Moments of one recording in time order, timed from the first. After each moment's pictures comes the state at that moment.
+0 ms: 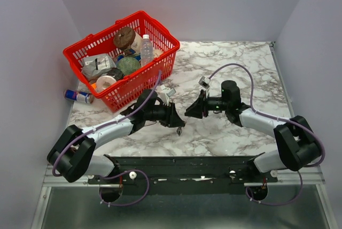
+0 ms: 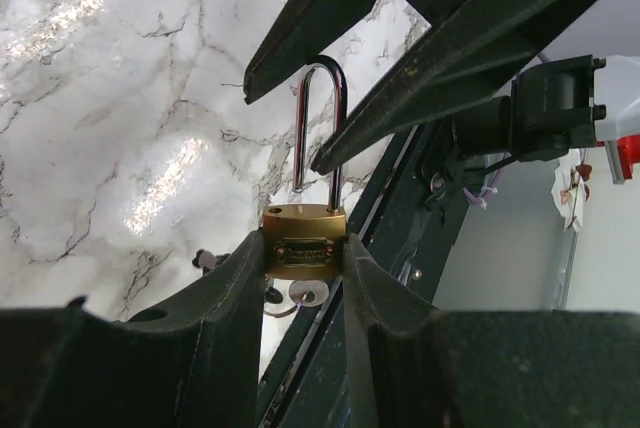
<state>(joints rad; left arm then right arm) -0.66 1.33 0.62 0.20 0.63 -0.58 0.48 1.42 0.62 0.44 -0.91 0.24</state>
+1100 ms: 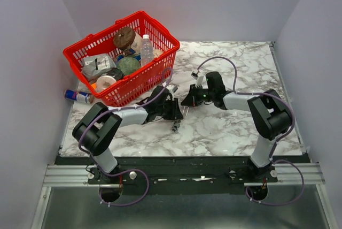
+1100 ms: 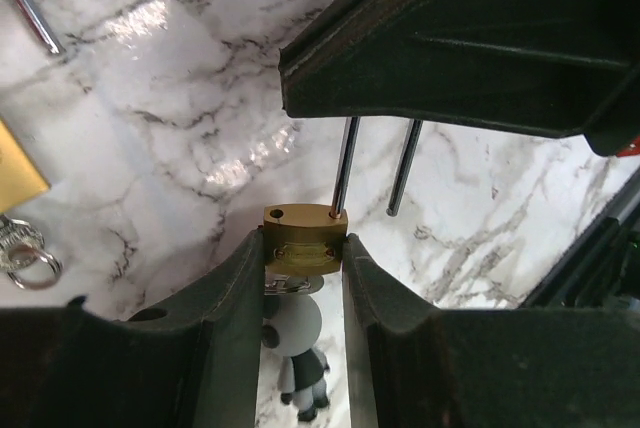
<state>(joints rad) -0.66 1.65 0.77 0.16 0.31 -0.59 0.47 1.83 0.91 0.30 -0.68 0.32</state>
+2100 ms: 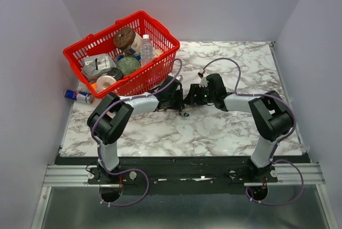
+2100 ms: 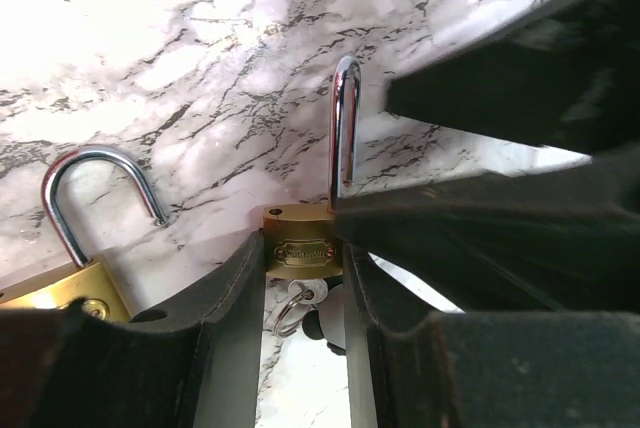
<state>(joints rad) -0.67 1.85 1.06 -0.03 0.10 -0.53 0.47 1.82 0.90 0.27 -0.38 0.40</state>
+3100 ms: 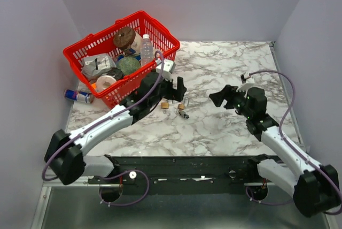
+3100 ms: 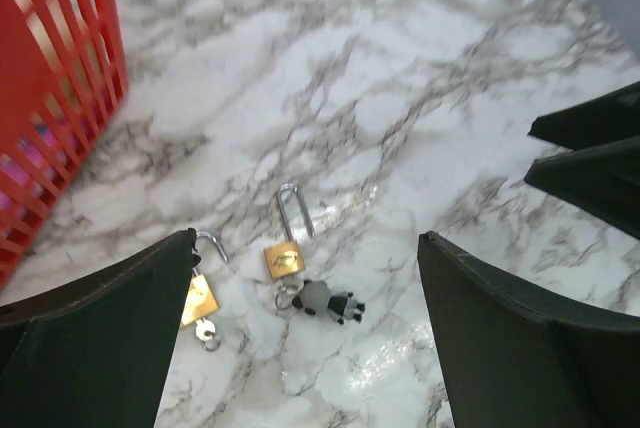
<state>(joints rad) -0.74 1.32 0.96 0.00 -0.10 -0.30 0.30 0.99 0.51 0.18 -0.23 0.46</state>
